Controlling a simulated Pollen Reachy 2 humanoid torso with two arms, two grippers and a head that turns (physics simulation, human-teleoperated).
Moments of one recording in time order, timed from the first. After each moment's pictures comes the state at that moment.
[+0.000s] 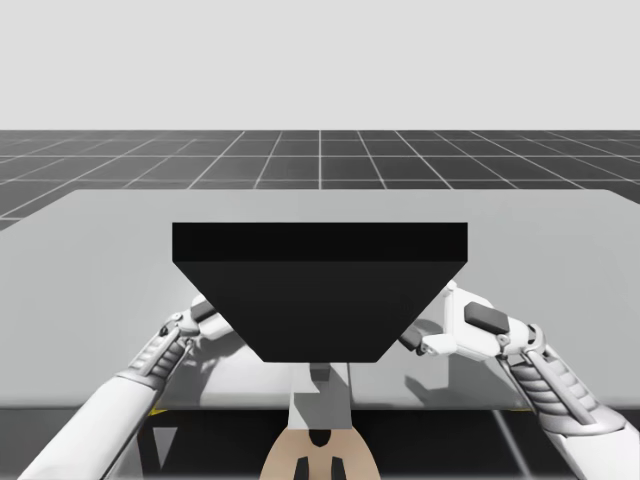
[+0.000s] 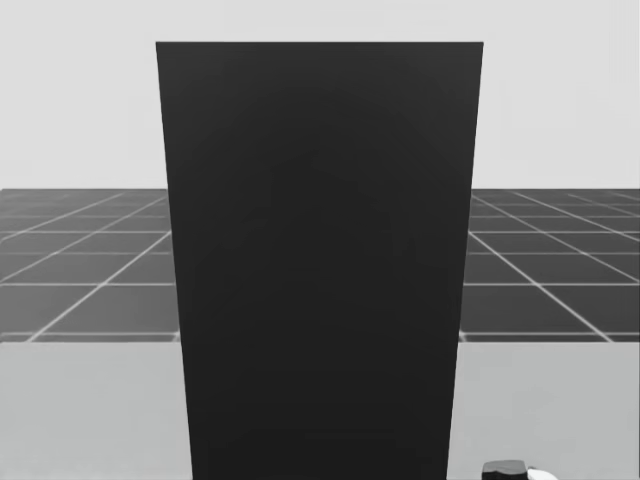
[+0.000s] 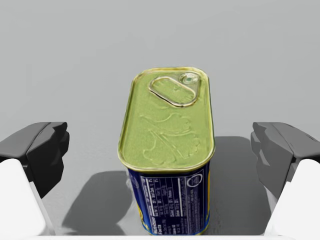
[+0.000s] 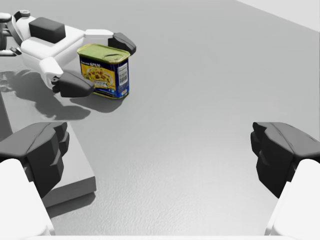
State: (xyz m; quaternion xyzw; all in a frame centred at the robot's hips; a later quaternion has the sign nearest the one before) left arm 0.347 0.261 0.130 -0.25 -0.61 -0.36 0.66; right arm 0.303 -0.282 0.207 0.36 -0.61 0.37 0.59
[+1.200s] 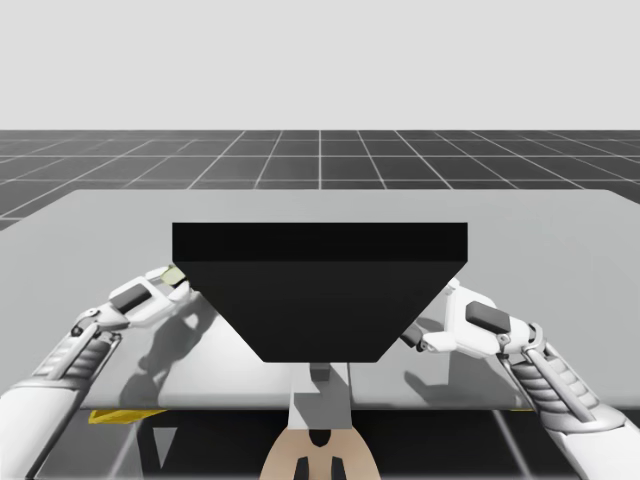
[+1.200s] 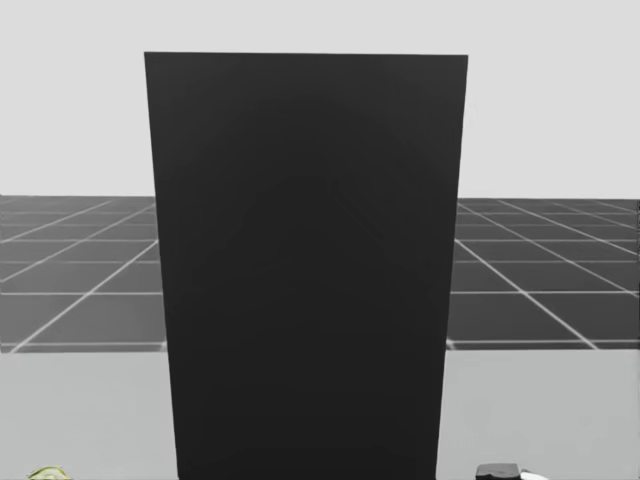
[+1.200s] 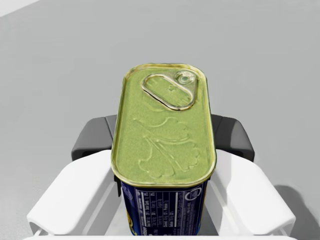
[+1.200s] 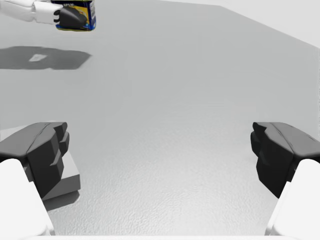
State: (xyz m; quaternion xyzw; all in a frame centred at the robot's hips) left arm 0.338 0.369 0.176 -0.10 -0.64 -0.27 0.71; right arm 0.305 -0.286 0.205 0.35 -0.63 0.38 0.58
